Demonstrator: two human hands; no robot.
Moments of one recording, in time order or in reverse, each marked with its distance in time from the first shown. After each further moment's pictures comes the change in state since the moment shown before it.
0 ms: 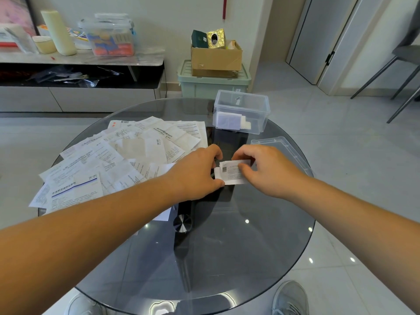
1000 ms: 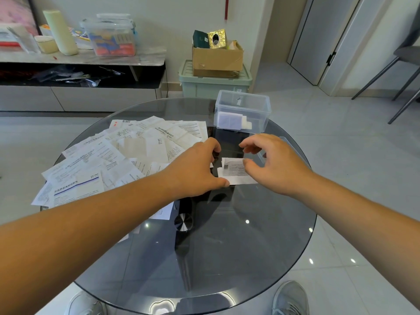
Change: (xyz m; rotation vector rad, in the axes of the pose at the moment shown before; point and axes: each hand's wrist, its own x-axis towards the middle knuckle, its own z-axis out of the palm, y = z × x) left_hand -0.004 0.006 -0.012 -0.054 0.014 -0.032; right_hand -0.008 -0.002 -0.011 0.040 0.128 0.000
